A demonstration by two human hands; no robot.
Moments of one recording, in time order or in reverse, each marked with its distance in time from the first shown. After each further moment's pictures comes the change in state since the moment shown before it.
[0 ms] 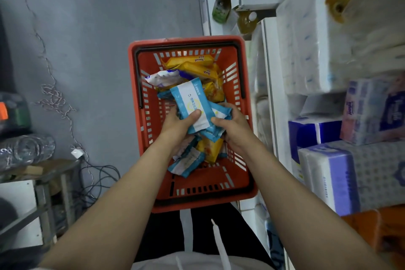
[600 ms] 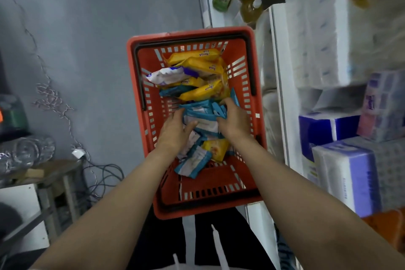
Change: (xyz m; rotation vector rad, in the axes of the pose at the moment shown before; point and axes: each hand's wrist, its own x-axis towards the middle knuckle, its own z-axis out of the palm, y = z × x) left_hand 0.026 -0.017 -0.036 1.049 0.029 0.240; right_hand 0.043 0.026 0.011 -1.091 0.305 -0.261
